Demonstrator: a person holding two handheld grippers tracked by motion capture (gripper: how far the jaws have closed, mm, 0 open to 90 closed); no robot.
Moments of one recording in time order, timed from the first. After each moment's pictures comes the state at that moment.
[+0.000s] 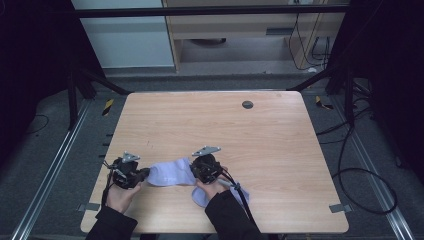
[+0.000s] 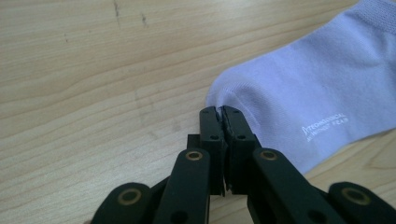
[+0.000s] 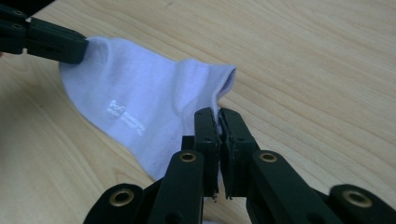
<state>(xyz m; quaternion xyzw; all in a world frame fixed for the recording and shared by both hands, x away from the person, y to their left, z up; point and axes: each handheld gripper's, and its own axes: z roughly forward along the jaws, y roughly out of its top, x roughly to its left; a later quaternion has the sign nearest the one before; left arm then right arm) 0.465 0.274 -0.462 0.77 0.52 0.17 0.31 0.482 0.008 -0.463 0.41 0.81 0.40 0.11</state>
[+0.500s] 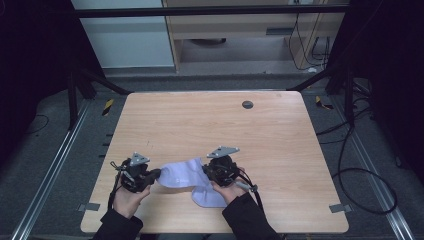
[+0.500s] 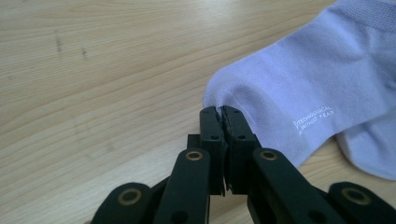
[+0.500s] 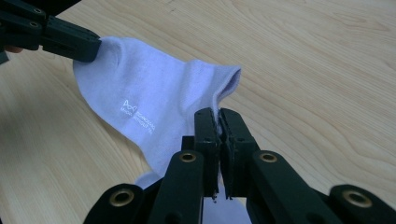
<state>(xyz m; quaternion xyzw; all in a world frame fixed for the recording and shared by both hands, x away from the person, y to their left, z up) 0.446 0.236 -0.441 0.79 0.48 0.16 0.34 0.459 -0.038 -0.433 0.39 0.82 0.40 0.12</state>
